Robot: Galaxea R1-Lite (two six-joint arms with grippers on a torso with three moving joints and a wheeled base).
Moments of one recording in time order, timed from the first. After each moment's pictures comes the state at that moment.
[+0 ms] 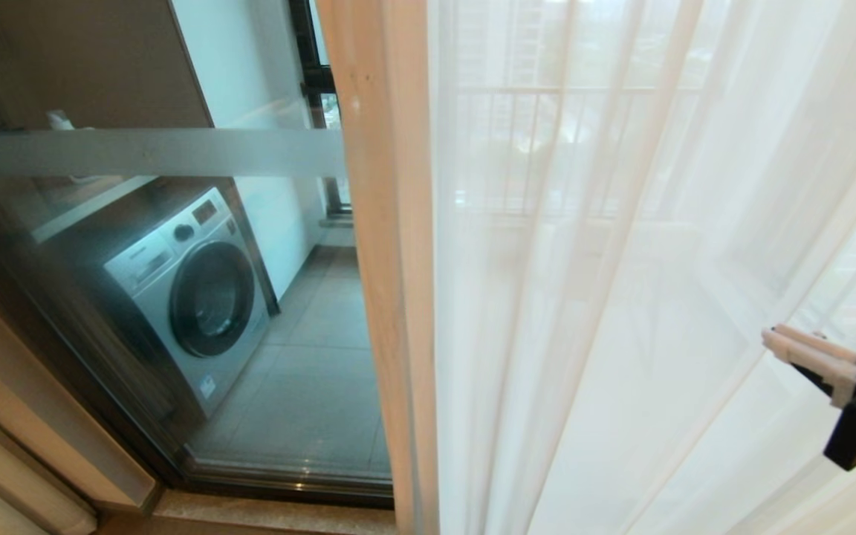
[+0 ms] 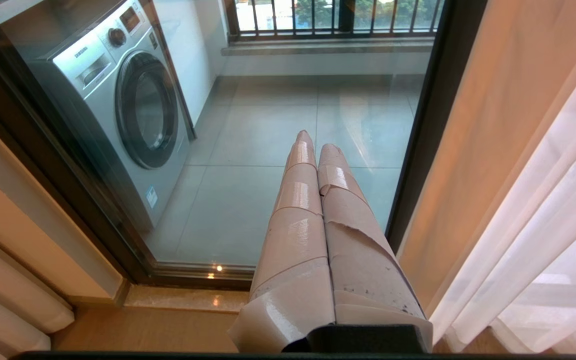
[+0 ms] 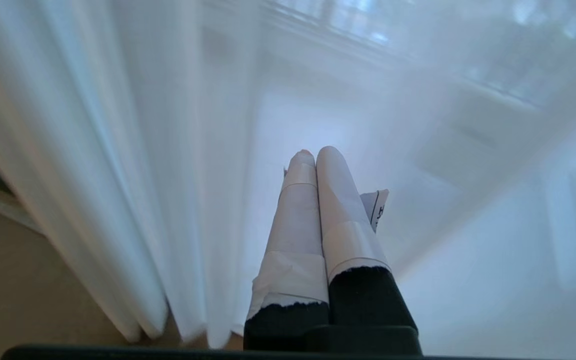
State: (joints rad) left arm 0.01 0.00 0.00 0.01 -0.01 0.04; right arm 0.31 1.04 -0.30 -0.68 -0.02 -0.20
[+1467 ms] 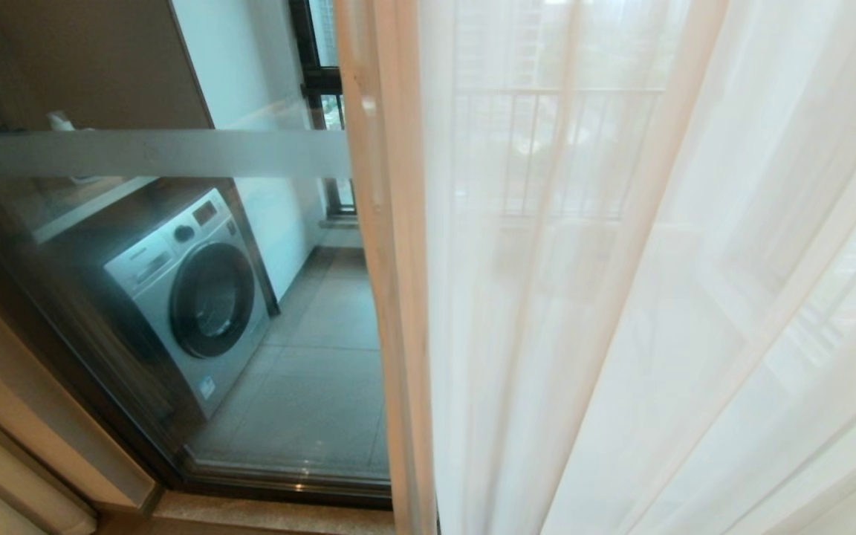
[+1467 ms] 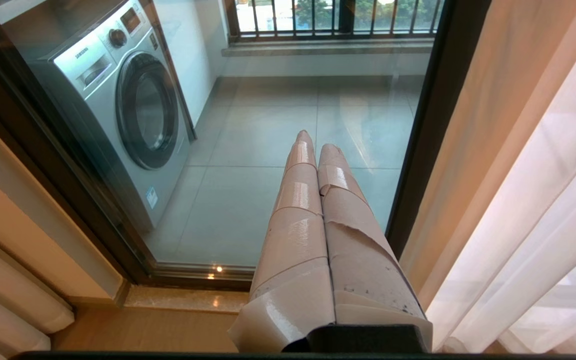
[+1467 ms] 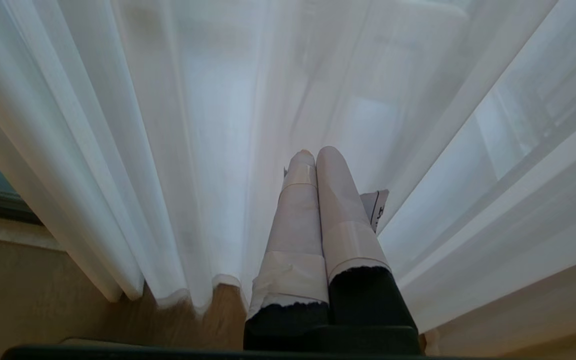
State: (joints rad) left arm 0.01 0.00 0.00 0.01 -0.01 0.04; right arm -0.01 0.13 0.00 -0.02 0.03 -0.16
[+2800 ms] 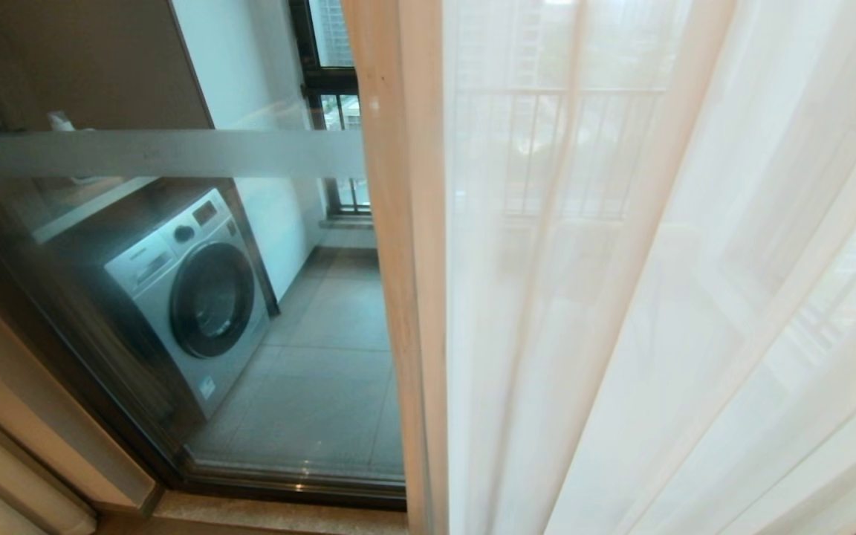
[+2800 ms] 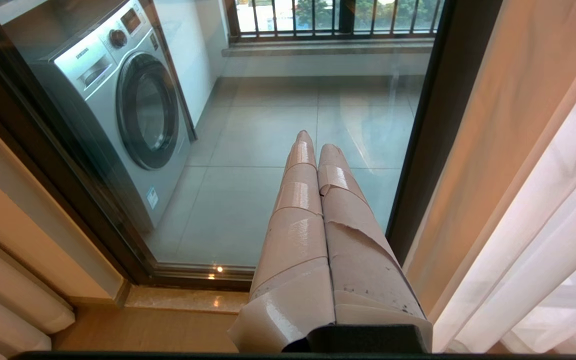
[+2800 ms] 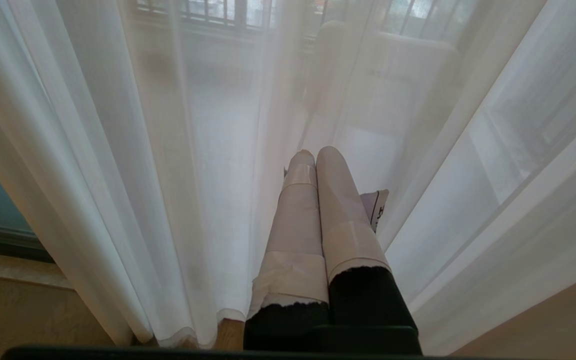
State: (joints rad) left arm 0.01 0.00 0.00 0.01 -0.01 0.04; right arm 0.00 0.00 0.00 0.00 0.03 -0.13
